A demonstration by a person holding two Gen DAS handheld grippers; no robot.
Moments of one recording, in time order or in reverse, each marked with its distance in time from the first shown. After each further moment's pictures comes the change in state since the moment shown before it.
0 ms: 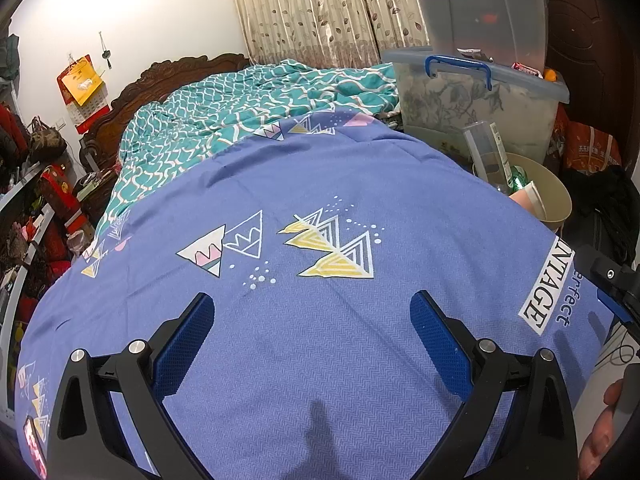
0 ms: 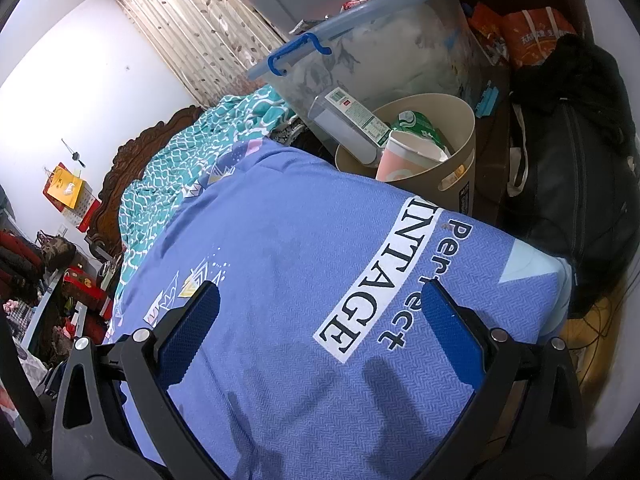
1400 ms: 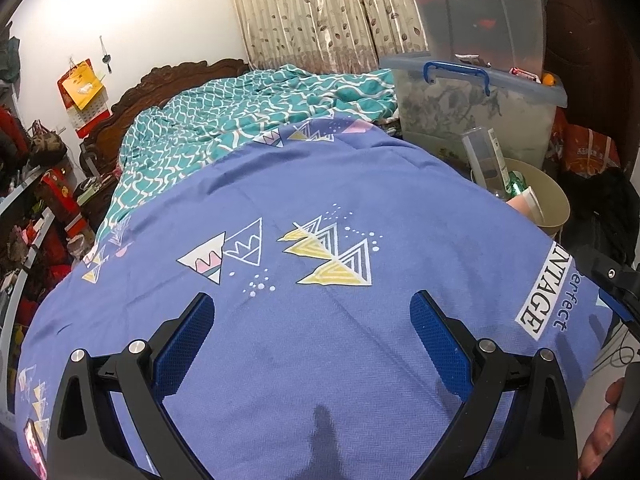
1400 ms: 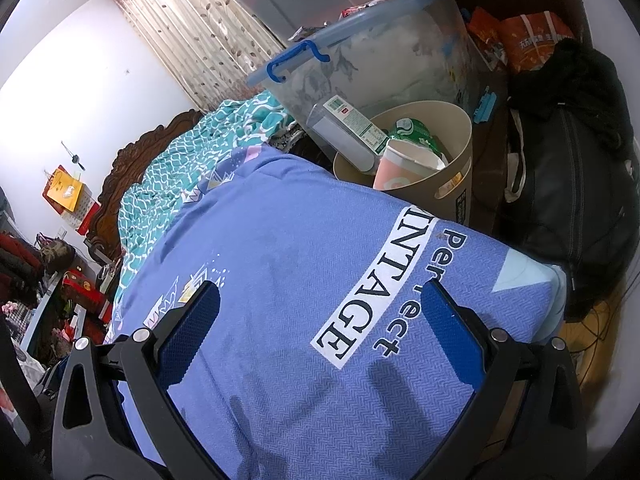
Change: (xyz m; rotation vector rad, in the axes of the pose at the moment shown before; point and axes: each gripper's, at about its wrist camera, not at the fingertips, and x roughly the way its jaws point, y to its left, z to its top) left arm -0.003 -0.002 0.004 -0.003 -0.016 0.001; right arm -0.007 0.000 0.005 0.005 -0.010 -0.005
